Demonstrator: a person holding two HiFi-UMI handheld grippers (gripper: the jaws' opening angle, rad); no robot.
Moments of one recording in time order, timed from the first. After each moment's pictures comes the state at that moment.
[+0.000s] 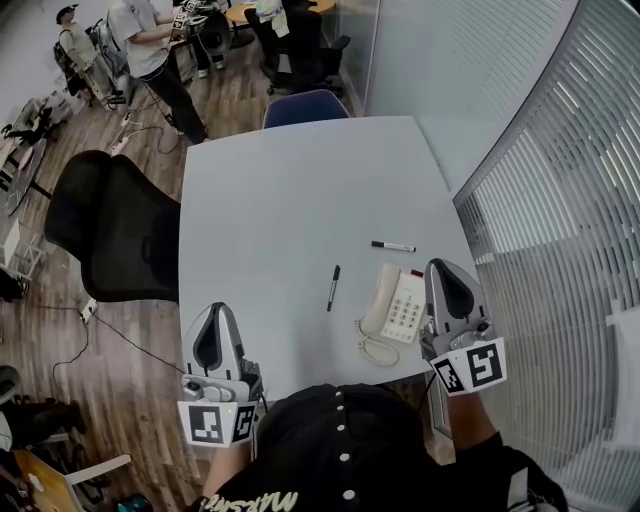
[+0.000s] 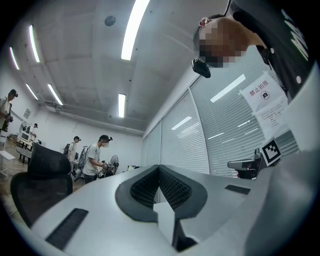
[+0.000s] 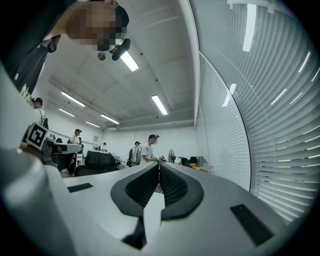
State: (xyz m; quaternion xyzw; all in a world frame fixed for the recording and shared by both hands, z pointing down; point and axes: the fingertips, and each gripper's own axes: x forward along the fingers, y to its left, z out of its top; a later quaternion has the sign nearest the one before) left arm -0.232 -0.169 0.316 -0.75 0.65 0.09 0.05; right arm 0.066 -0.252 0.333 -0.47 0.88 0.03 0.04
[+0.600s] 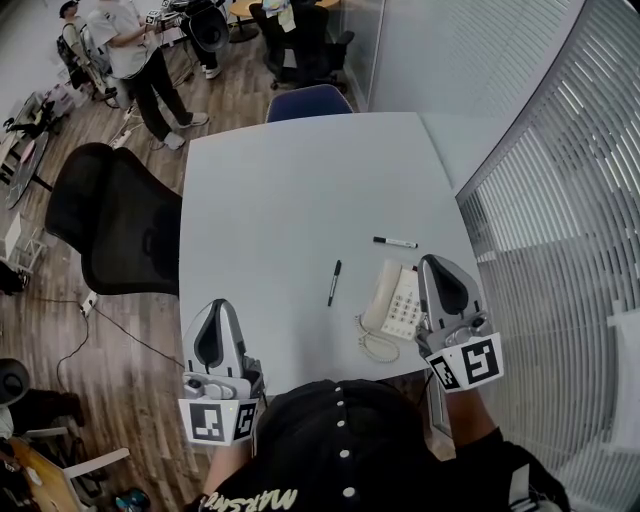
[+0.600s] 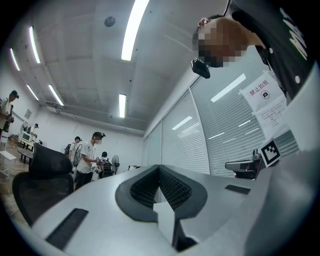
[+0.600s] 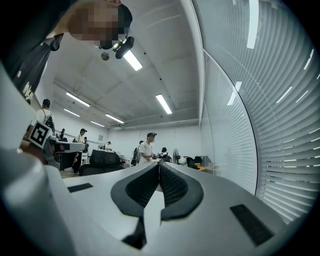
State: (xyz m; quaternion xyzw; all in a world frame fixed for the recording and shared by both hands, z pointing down) left arm -0.230 -0.165 0.315 -0.75 0.66 0.09 0.05; right arm 0.050 -0.252 0.335 -0.45 0.89 0.03 0.03
